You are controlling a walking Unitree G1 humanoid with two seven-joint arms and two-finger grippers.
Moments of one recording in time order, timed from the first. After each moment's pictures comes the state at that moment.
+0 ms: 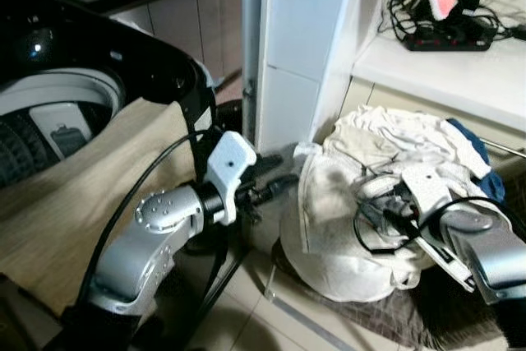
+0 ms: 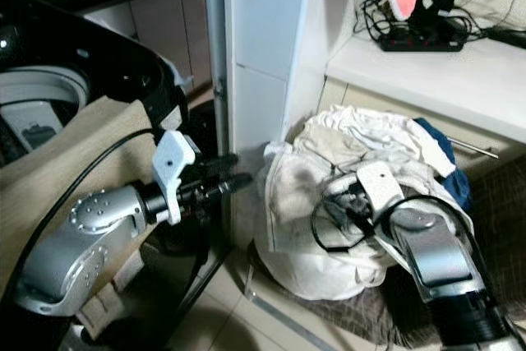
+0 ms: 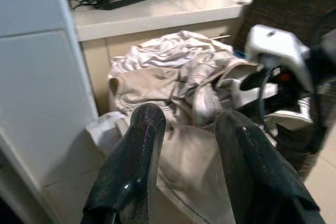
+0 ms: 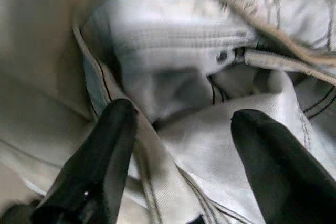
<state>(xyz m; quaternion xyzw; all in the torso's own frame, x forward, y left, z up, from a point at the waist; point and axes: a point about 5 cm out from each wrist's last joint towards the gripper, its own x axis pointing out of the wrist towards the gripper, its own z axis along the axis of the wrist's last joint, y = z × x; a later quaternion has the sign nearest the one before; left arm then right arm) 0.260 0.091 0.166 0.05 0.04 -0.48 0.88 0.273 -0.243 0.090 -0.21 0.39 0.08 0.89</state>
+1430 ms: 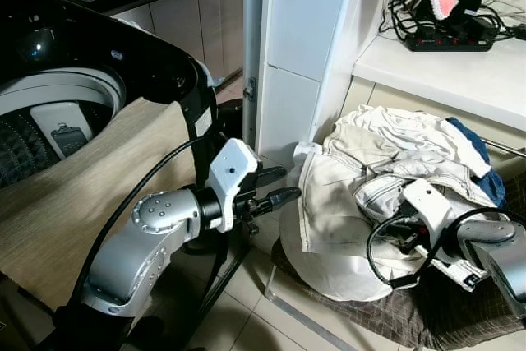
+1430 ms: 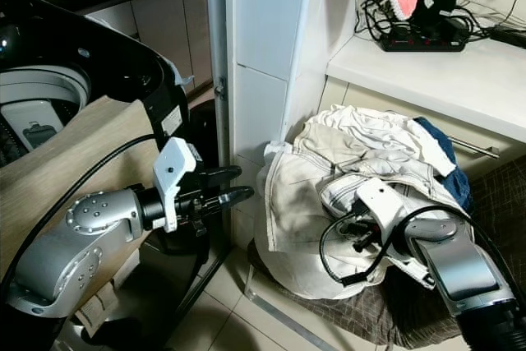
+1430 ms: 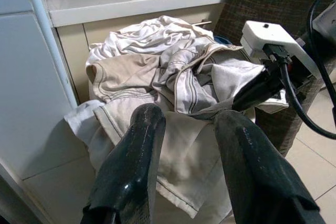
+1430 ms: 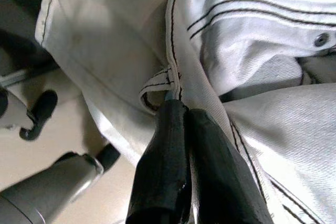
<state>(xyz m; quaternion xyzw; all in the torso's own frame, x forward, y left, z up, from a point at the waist) 0.256 0.094 0.163 0.06 0.07 -0.50 0.86 0.255 -0.247 0.096 -0.17 0.40 0.24 0.87</state>
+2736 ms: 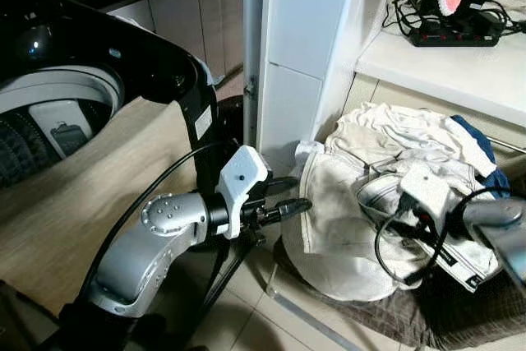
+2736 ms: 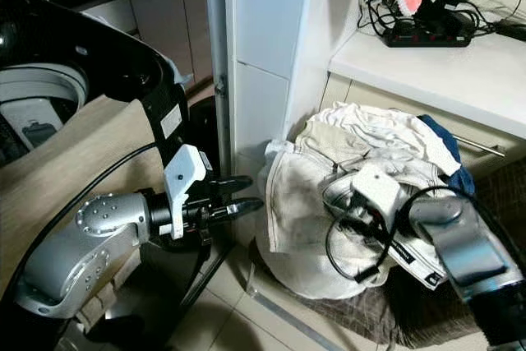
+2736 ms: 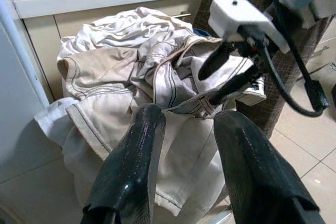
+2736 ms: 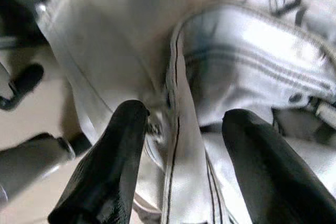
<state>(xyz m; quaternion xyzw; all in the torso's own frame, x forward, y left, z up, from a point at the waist) 0.252 0.085 0.159 0.06 0.08 -0.54 0.84 0.268 -0.249 0.112 -0.28 0.37 0.30 0.83</state>
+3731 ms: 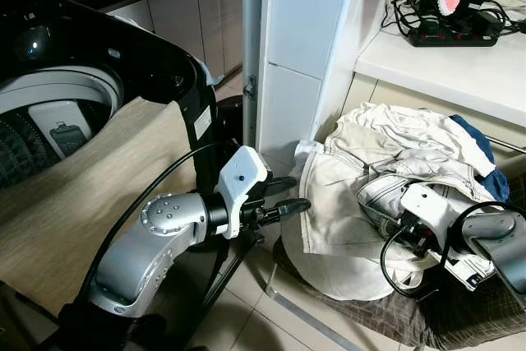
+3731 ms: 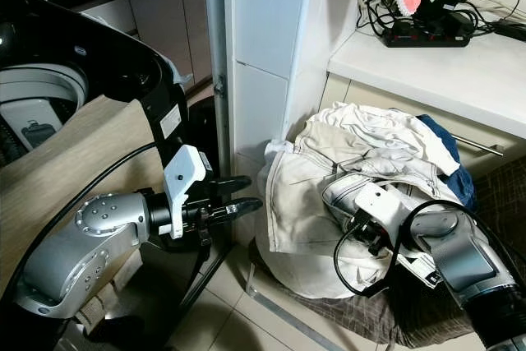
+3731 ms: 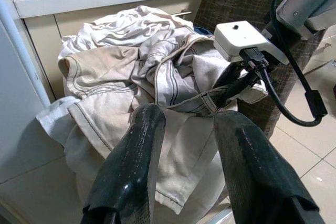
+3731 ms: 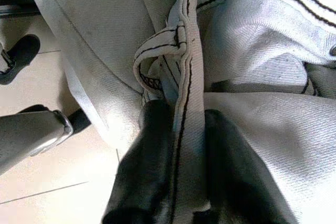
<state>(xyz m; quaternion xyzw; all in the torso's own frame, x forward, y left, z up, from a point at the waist) 0.252 0.085 0.158 0.06 0.08 -0.54 0.84 0.263 -0.261 0.088 -0.28 0.41 0.30 0.81</state>
